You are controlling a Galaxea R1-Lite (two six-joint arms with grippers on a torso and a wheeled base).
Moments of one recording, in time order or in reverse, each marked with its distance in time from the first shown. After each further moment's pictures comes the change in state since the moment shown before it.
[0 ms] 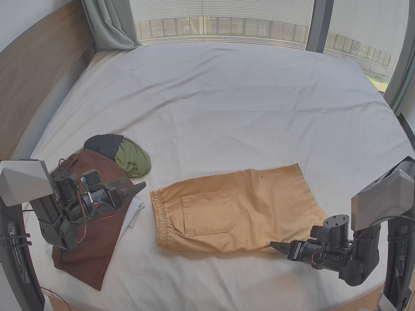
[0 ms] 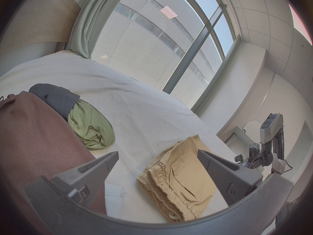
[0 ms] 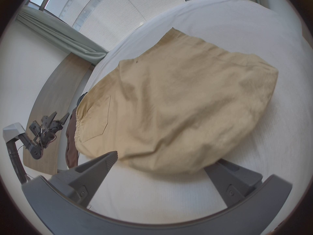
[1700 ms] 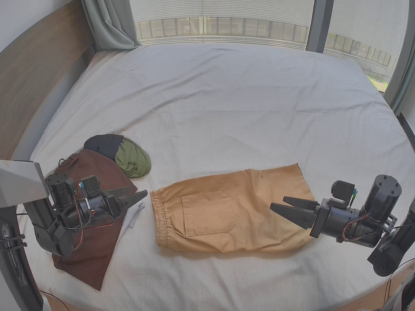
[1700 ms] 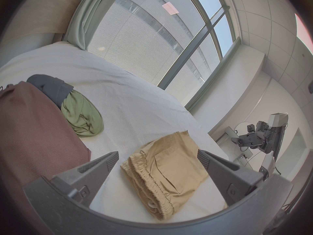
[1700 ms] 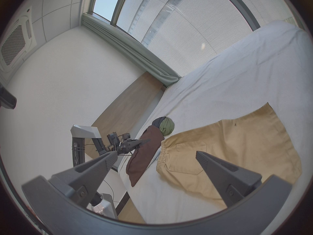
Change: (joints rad) left arm -0.018 -0.067 0.109 0.001 -0.057 -0.032; right arm 0.054 -0.512 -0.036 0.001 0.368 -0.092
